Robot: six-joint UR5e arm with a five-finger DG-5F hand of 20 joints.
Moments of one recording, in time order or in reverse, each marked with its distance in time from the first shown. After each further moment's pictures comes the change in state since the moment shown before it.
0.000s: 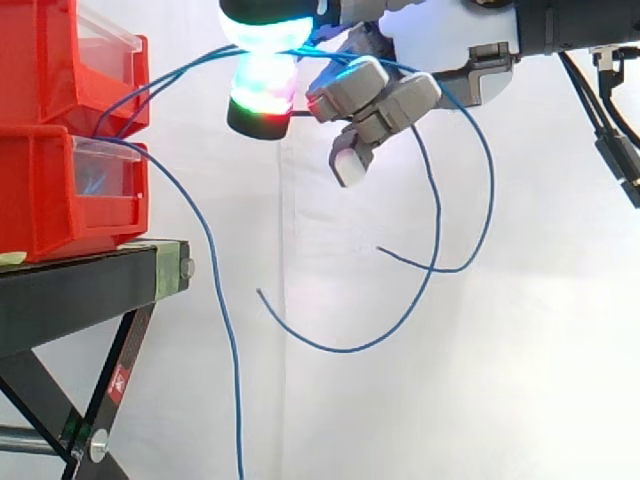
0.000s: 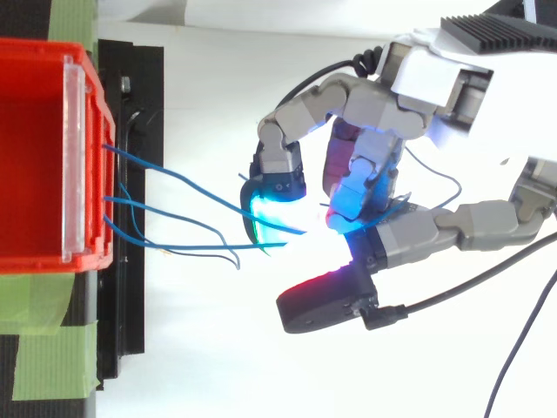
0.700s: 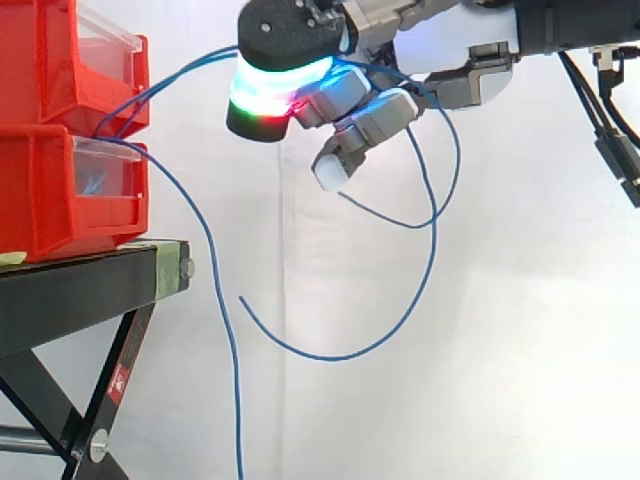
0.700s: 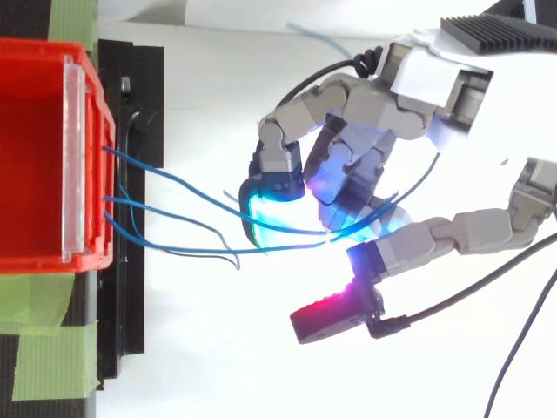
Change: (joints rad) arm 0.000 0.000 0.000 0.001 0.000 0.000
